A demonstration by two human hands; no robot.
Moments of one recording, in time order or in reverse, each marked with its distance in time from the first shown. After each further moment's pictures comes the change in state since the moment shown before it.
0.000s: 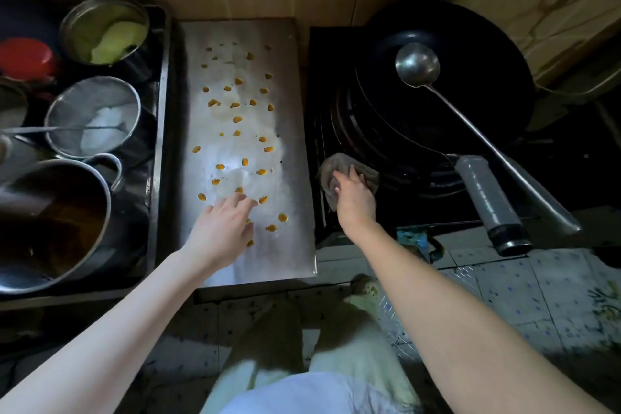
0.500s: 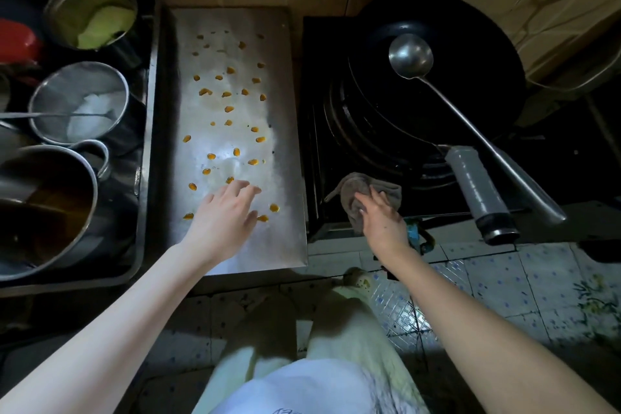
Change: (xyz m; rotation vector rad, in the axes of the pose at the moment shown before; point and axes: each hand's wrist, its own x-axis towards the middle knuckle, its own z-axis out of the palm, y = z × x) left_hand -0.002 0.017 0.001 -0.064 0.086 0.026; right_hand -0.047 0.079 -0.001 -0.051 0.030 -0.051
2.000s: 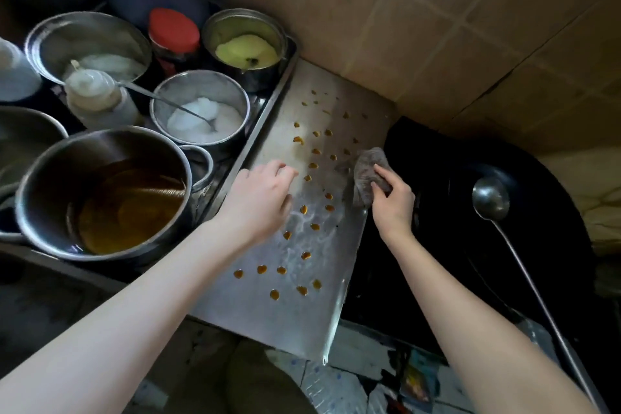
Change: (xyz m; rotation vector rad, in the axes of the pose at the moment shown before) left_hand 0.038 -0.071 -0.065 -0.156 0.334 -0.225; right_hand 0.154 -0.185 -0.054 0.491 0.198 -0.189
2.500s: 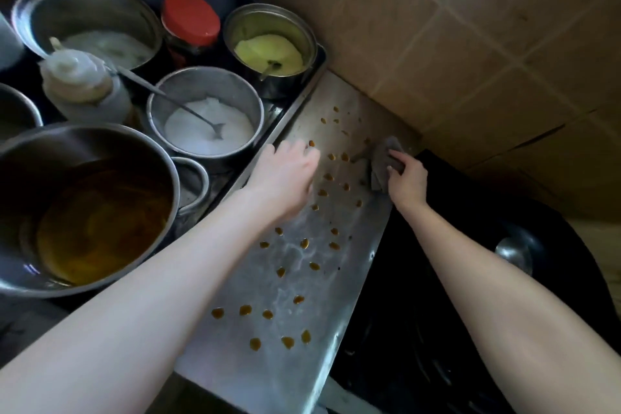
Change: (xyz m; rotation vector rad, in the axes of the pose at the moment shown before) left_hand 0.089 -0.008 0.006 0.110 0.000 -0.074; right_hand 0.137 -0.018 0.034 -0.285 -0.195 -0.026
